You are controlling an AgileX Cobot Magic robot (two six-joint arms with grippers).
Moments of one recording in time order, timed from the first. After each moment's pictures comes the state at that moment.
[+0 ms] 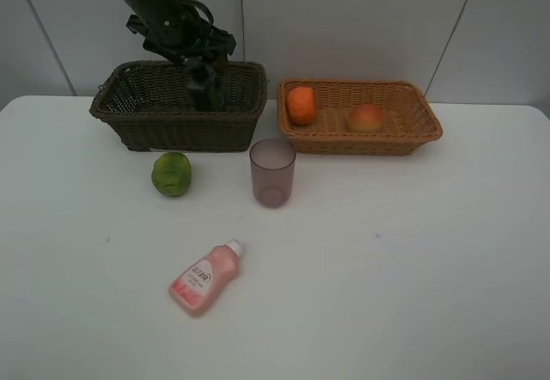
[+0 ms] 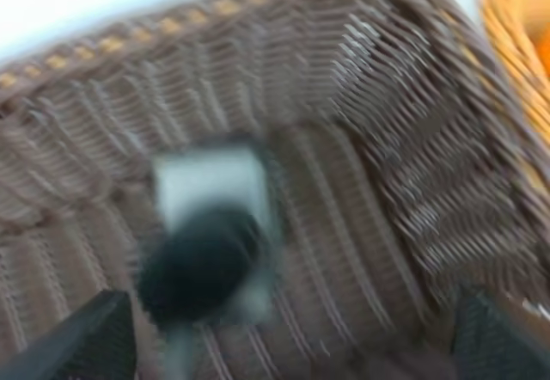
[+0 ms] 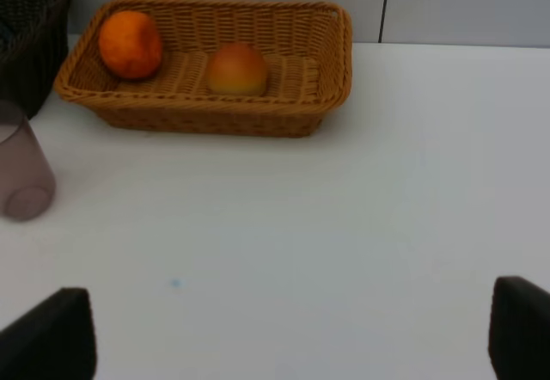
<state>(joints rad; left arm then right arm) -0.37 2.06 -1.69 0.03 0.63 0.01 0.04 0.00 -0.53 0.02 1.06 -0.02</state>
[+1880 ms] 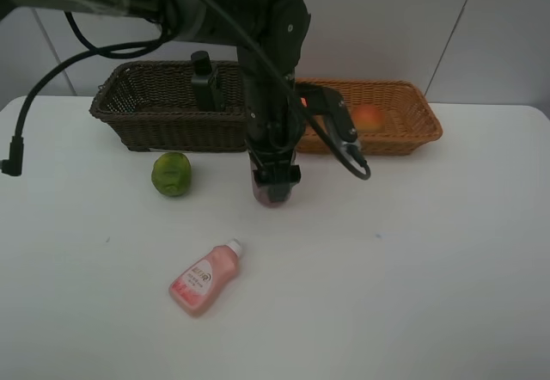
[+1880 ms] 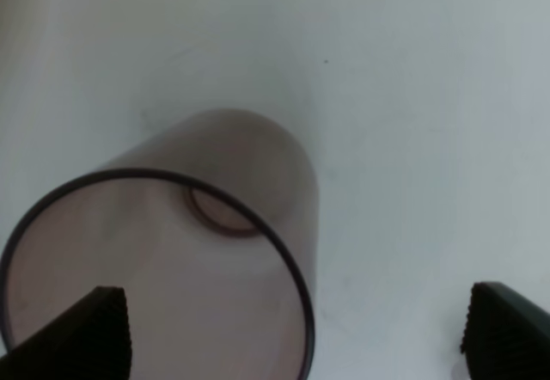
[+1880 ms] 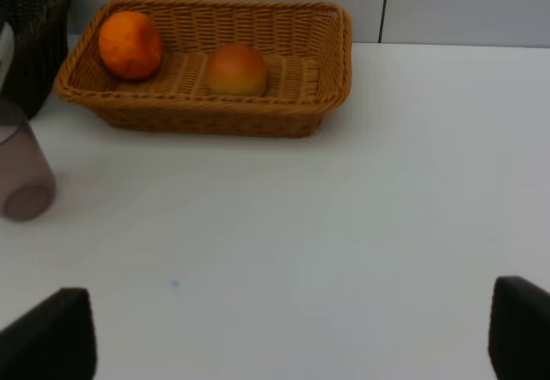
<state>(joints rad) -0.78 2.18 -1.69 0.11 0.96 0.57 0.04 0.00 -0.53 0.02 1.06 -0.02</state>
